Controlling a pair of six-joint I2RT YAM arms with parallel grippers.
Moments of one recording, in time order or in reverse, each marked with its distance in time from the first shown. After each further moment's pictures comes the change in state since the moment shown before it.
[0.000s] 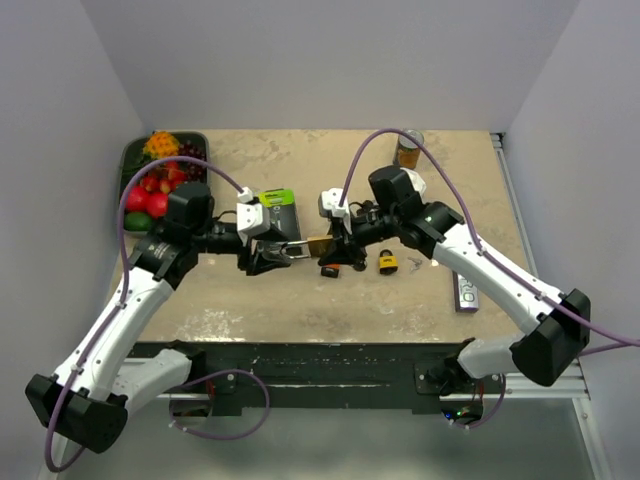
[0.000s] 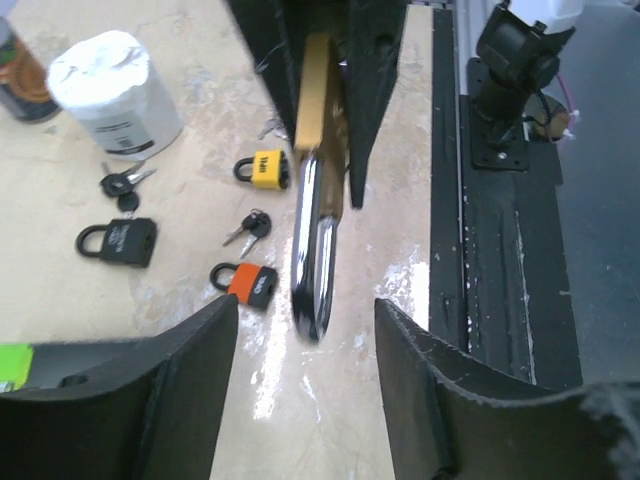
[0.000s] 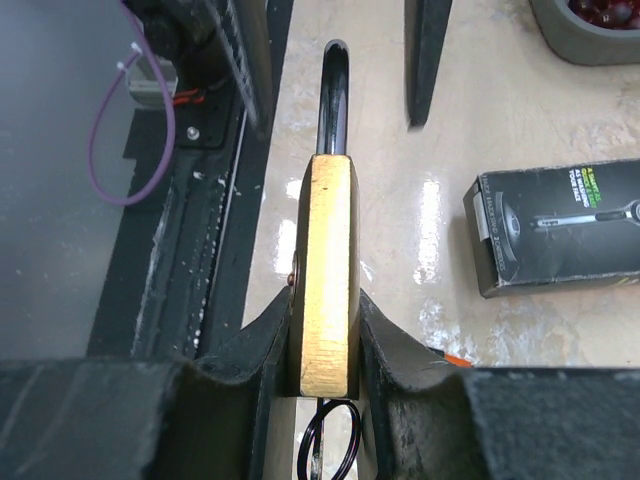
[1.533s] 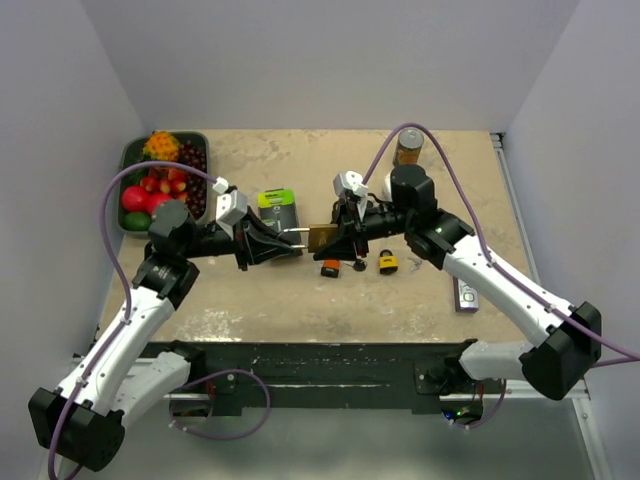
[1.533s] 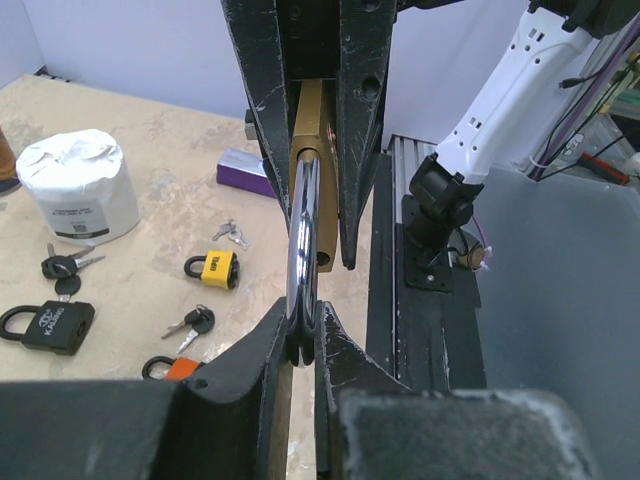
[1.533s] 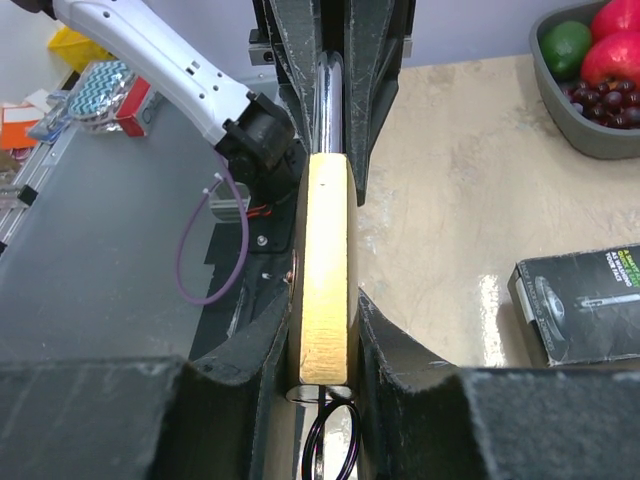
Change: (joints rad) left arm 0.033 -0.118 -0.238 0.666 0.103 -0.645; right arm -0.031 -0.092 -0.132 0.439 -0.161 0.462
